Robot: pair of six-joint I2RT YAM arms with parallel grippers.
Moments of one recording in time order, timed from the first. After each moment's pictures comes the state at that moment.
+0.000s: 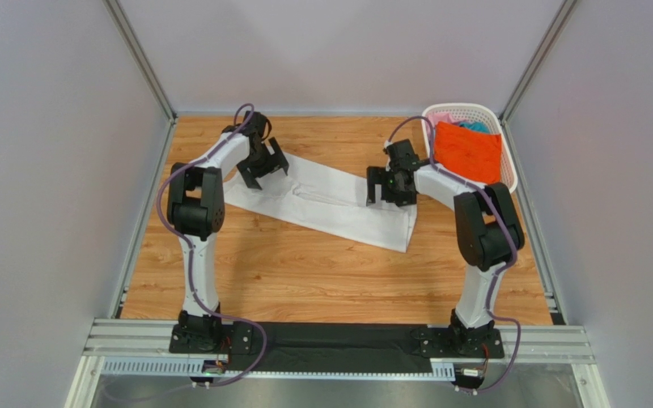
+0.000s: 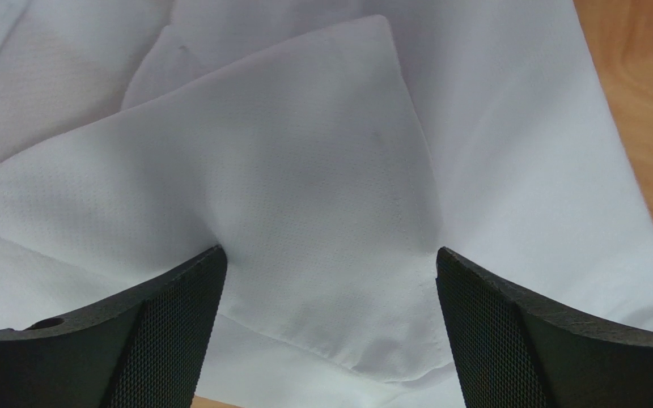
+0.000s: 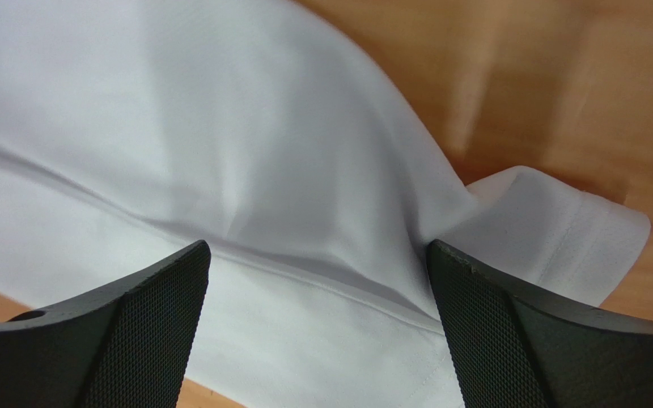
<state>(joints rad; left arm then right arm) -0.18 2.16 1.69 -0.74 0.03 -0.69 0.33 1.98 1.38 -0.48 -0.09 0.30</state>
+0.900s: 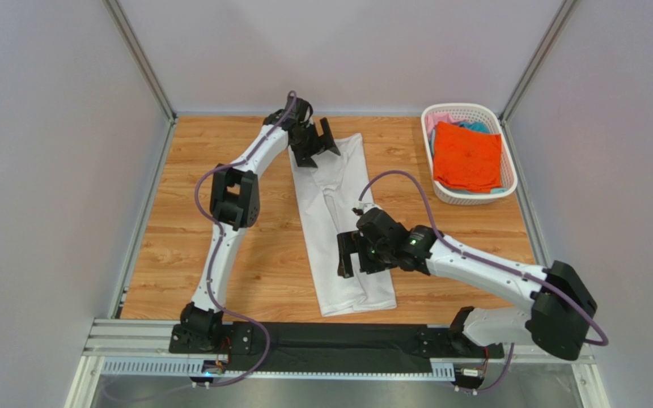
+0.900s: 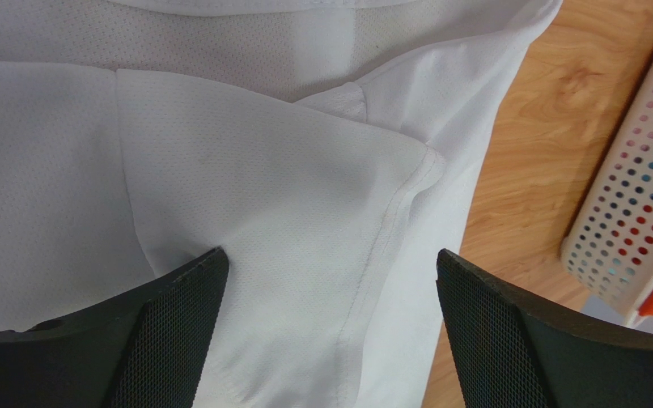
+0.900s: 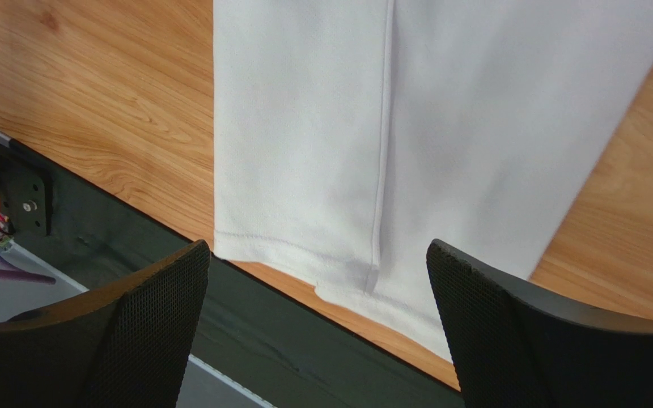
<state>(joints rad) -0.35 2.58 2.36 -0.76 0.34 -0.67 0.93 1.30 0.84 -0.52 -0.03 0.66</state>
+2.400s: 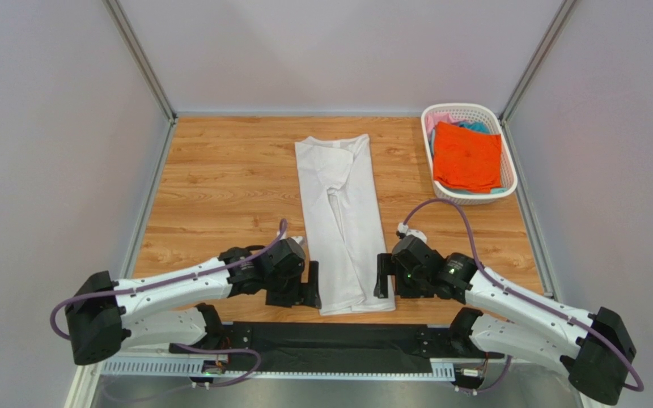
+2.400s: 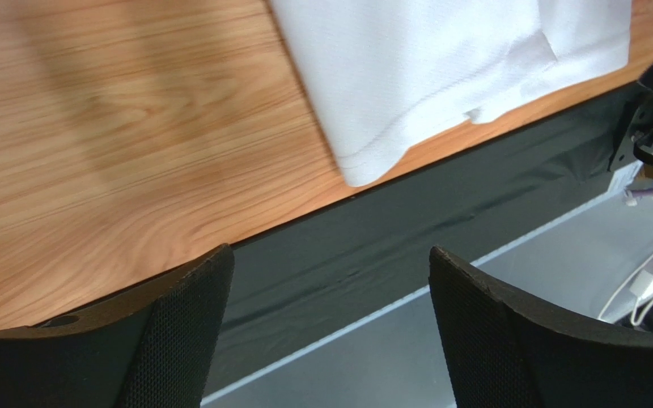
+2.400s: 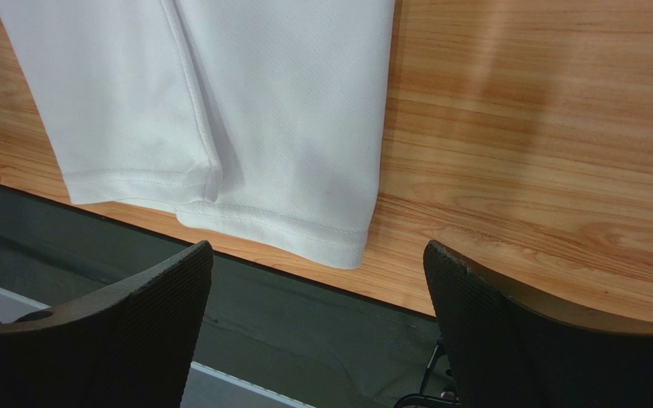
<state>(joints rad) -1.05 1.08 0.63 -0.64 0.09 -0.98 0.89 0.90 0.55 -0.72 0.06 0.82</state>
